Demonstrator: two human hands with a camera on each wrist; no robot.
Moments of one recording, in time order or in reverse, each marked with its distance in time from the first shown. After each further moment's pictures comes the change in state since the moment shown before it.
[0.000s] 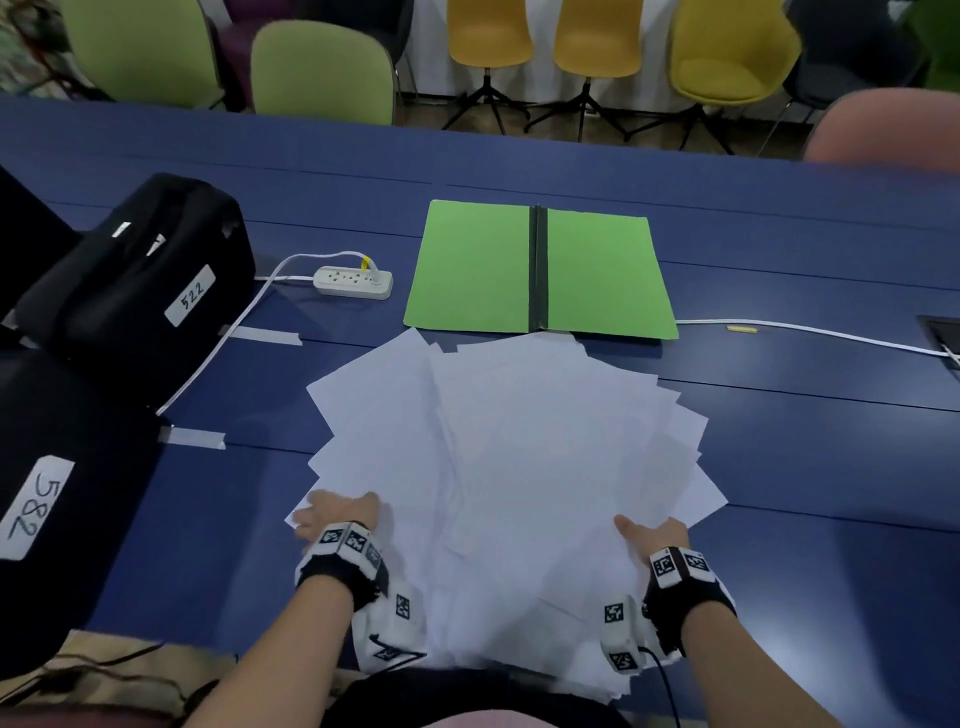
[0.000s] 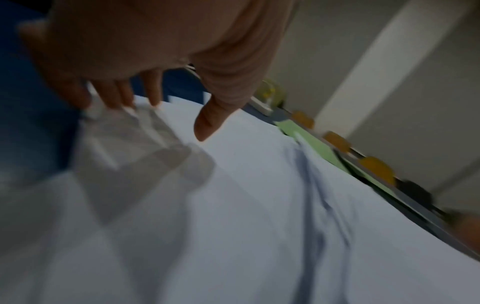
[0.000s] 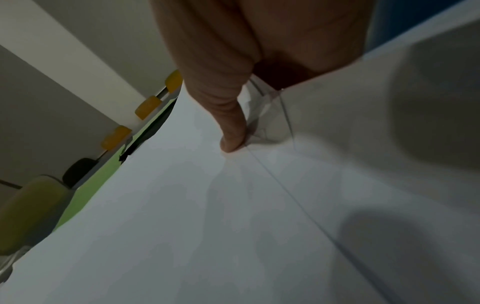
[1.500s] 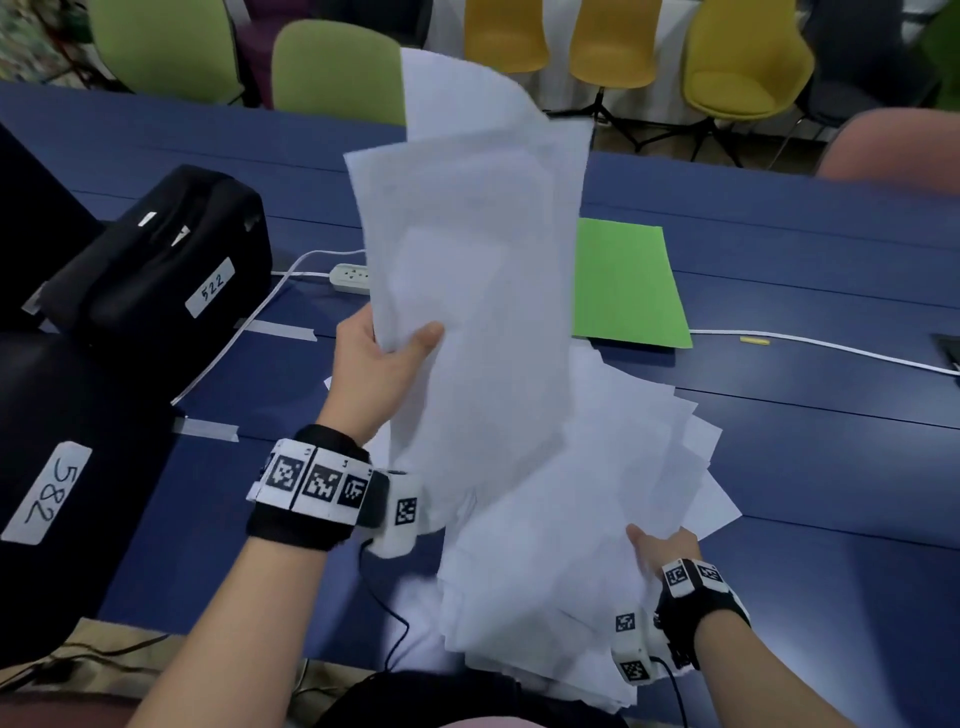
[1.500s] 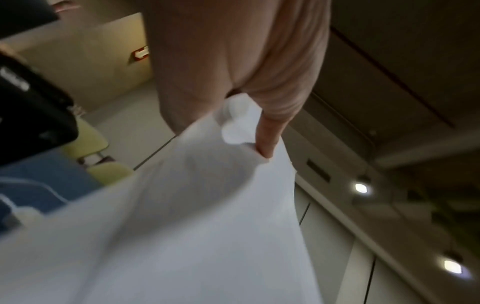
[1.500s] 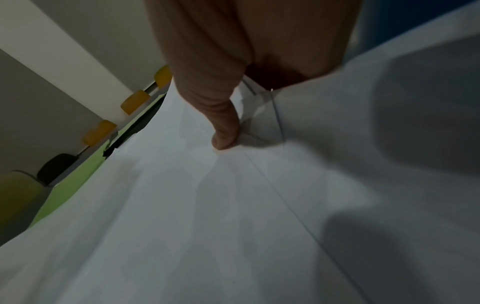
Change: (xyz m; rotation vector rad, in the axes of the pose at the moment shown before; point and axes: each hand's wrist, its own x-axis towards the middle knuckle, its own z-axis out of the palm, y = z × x) left_hand -0.103 0.108 -0.121 -0.757 -0.284 1.004; right_hand -0.017 -0.001 0.001 0.040 -0.002 -0.018
